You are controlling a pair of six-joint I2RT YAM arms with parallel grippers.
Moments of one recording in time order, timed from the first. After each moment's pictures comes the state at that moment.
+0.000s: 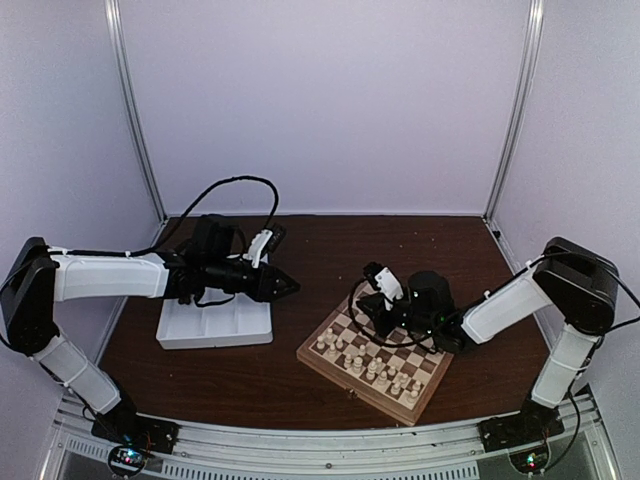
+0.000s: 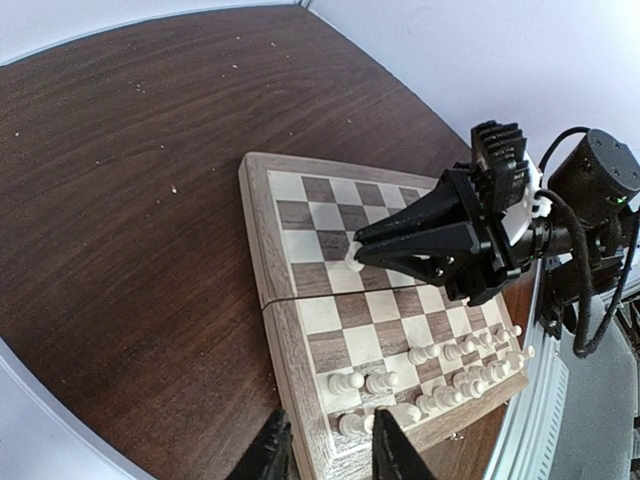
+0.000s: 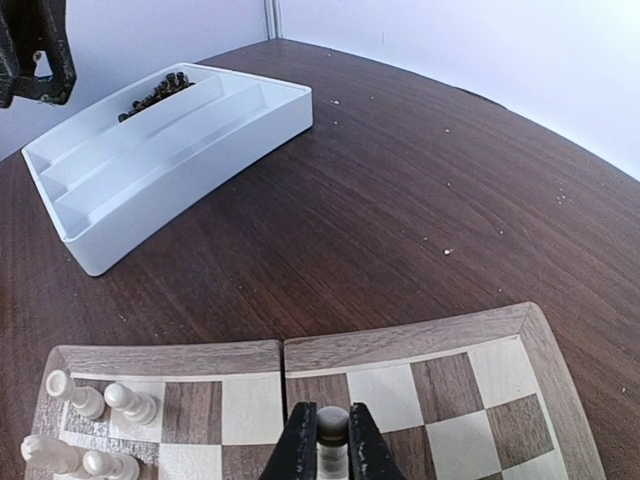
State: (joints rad) left arm -0.69 1.53 0.91 0.05 0.48 -0.26; right arm 0.79 1.74 0.60 0.77 -0.04 0.03
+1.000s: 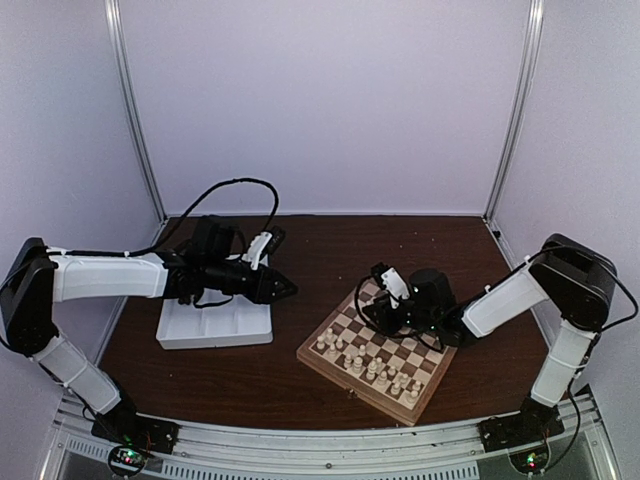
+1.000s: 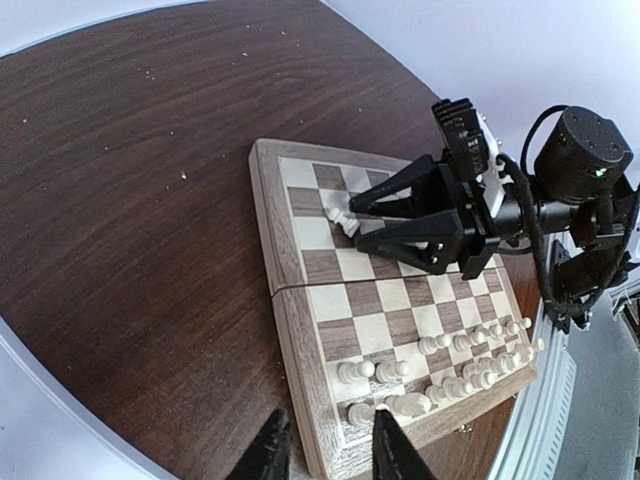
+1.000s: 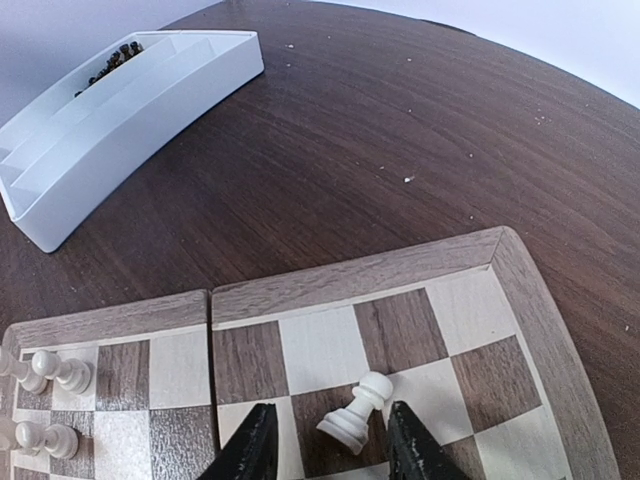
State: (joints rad) left arm -0.69 1.52 0.91 0.01 0.46 -0.25; right arm 0.72 1.77 0.62 0.68 -0.06 0.09
